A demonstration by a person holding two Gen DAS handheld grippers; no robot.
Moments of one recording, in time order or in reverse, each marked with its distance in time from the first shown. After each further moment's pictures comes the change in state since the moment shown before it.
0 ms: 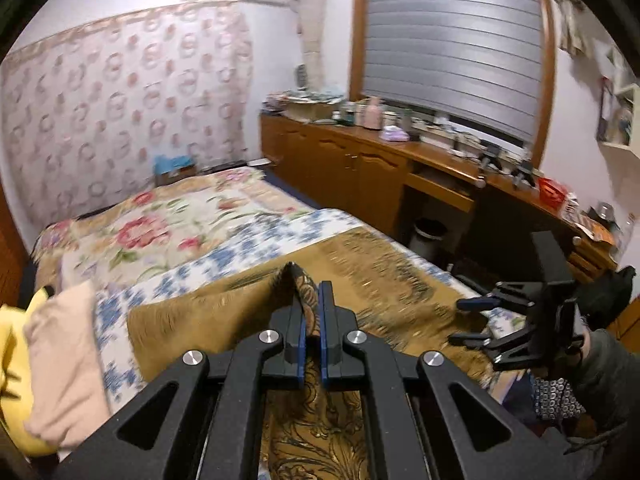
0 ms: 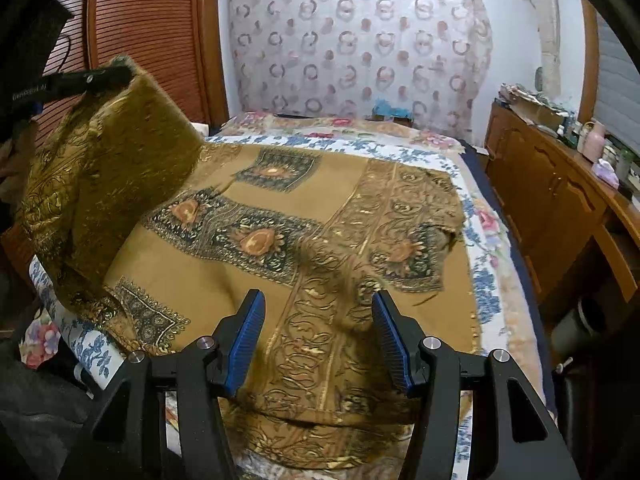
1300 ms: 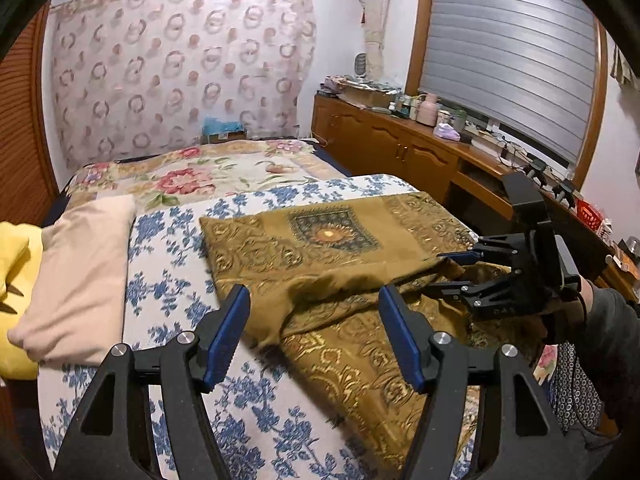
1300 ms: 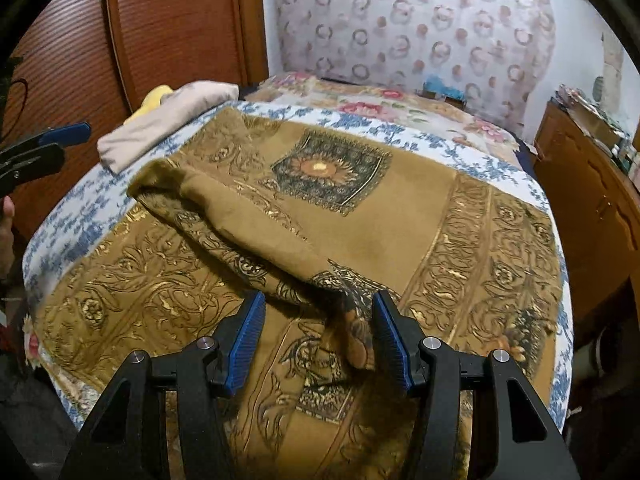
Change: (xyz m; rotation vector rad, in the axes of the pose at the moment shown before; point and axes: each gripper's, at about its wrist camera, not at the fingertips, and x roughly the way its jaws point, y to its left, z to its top) left arm -0.002 0.051 -0.087 -0.187 0.035 0.153; right arm 0.126 0.033 0.066 -0.129 0.161 0.115
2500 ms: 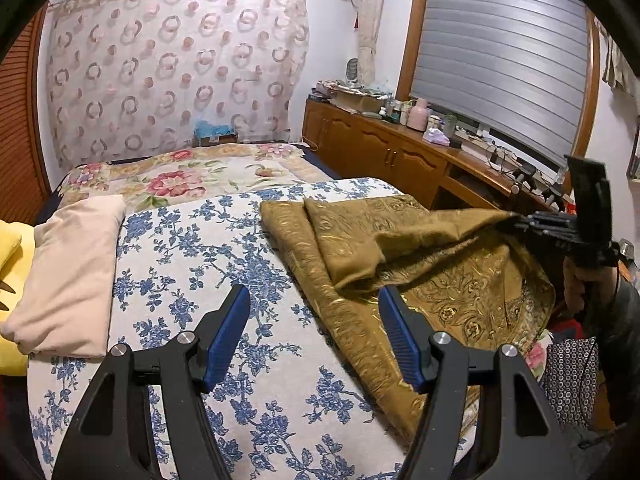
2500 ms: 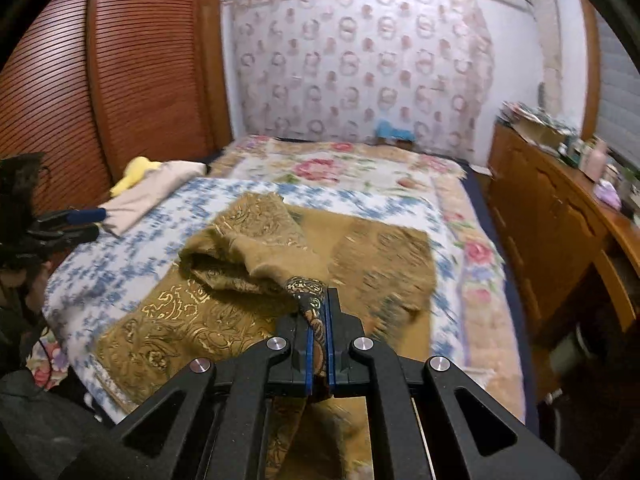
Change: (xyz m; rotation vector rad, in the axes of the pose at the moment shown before) left arm -0.003 -0.007 -0.004 0.004 -0.020 -0.043; right arm -0.135 -0.035 -0.056 0.129 -0.215 -0.109
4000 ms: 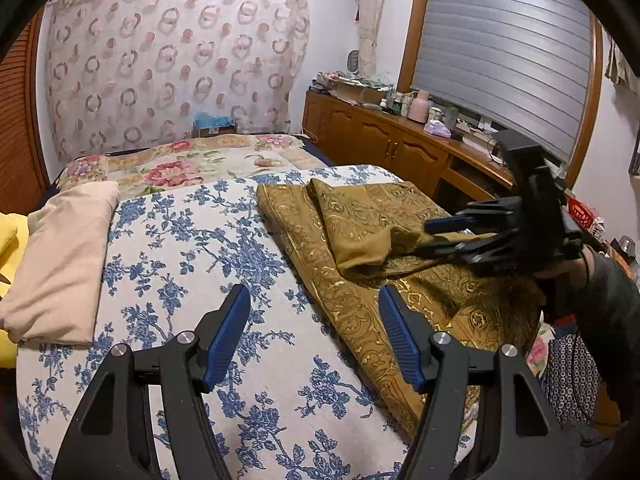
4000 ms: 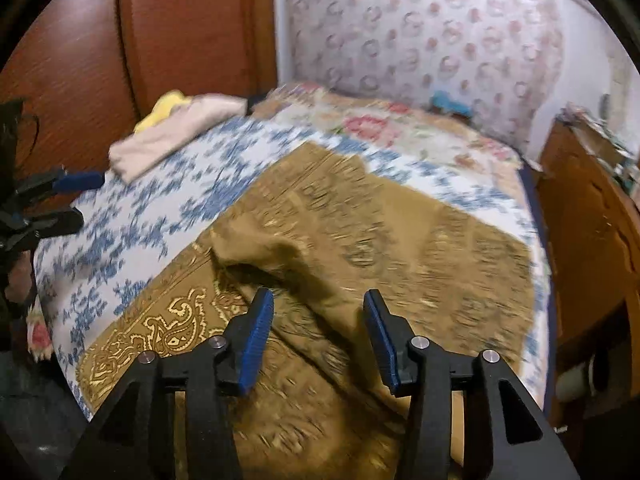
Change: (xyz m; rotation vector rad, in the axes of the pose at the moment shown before) left arm 0.013 -0.002 -0.016 -0.005 0.030 0.002; right arm 0.090 0.060 0.039 -0.189 0.194 0.154
